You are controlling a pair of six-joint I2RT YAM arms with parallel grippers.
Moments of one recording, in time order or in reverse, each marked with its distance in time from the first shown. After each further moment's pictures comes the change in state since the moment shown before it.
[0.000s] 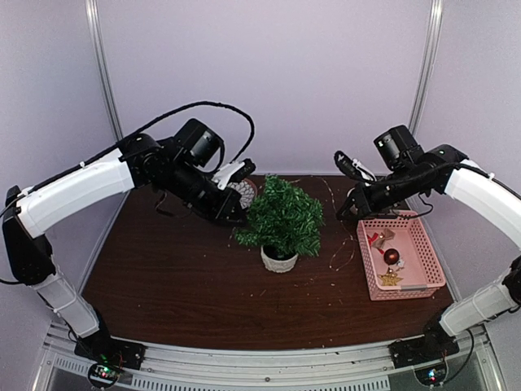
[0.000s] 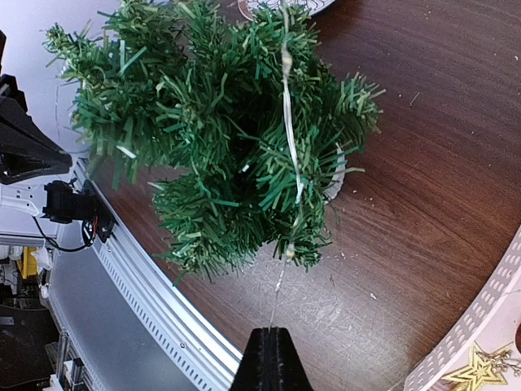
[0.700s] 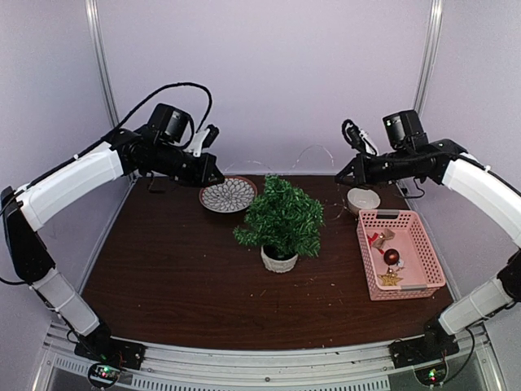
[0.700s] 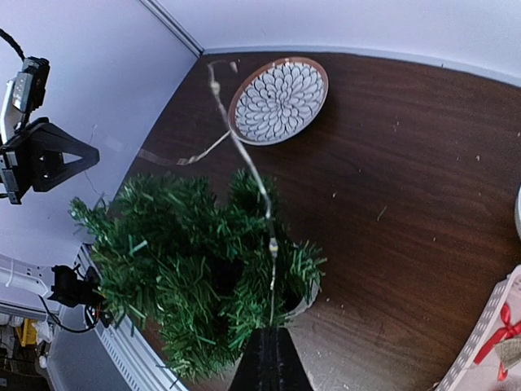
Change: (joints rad) left arm 0.258 -0.016 -0.039 0.252 -0.080 -0.029; right arm -0.107 0.052 0.050 0.280 0.015 0.051
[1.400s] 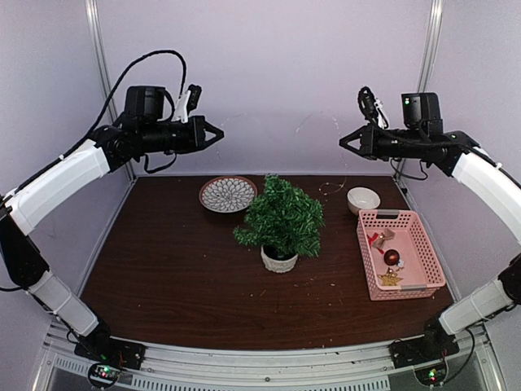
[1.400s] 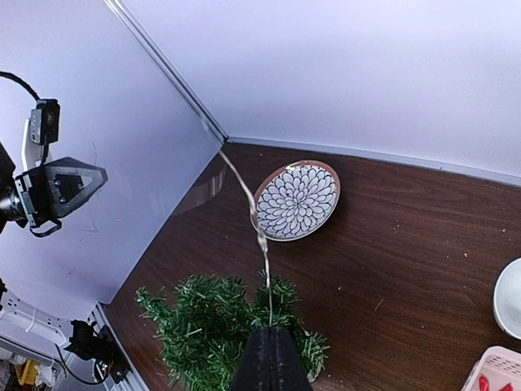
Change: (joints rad) left arm 0.050 -0.056 -0.001 0.317 0.064 -0.082; right arm -0.039 -0.019 0.074 0.166 -0.008 0.036
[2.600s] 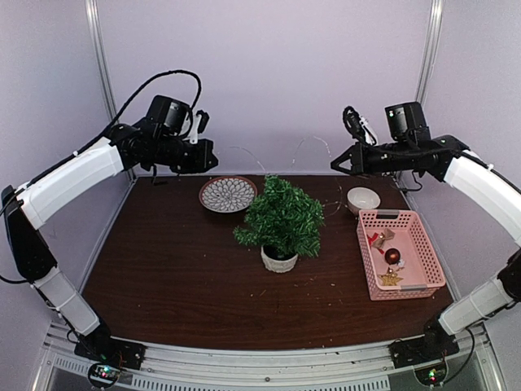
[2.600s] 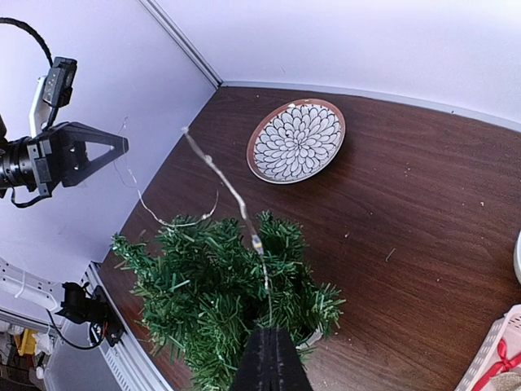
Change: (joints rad) left arm -0.062 0.074 0.053 -0.285 -0.269 0.006; right arm 0.064 0.017 -0.037 -0.111 0.024 -0.027
